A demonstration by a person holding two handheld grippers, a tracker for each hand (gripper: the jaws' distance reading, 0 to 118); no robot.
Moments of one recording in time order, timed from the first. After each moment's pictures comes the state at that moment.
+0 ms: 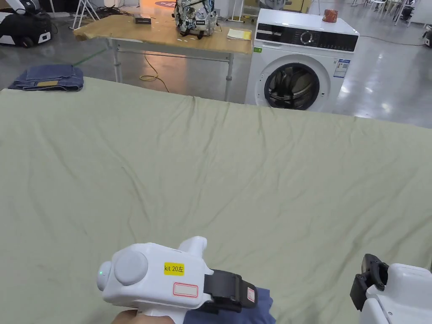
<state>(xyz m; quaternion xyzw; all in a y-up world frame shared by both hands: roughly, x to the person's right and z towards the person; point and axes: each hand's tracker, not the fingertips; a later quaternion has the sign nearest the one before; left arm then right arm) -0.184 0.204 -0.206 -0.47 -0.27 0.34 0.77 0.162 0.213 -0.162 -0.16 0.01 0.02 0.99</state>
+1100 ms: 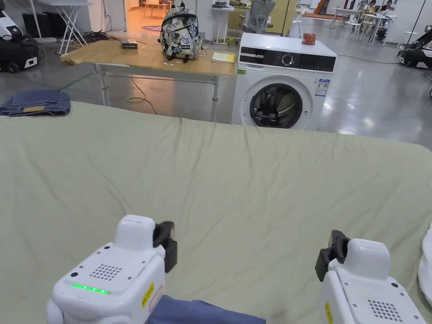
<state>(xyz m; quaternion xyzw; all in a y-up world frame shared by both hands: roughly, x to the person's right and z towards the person) -0.188 0.264 -0.148 -0.11 0.00 0.04 0.99 0.122 0.235 -0.195 -0.09 0.02 0.00 1.00</state>
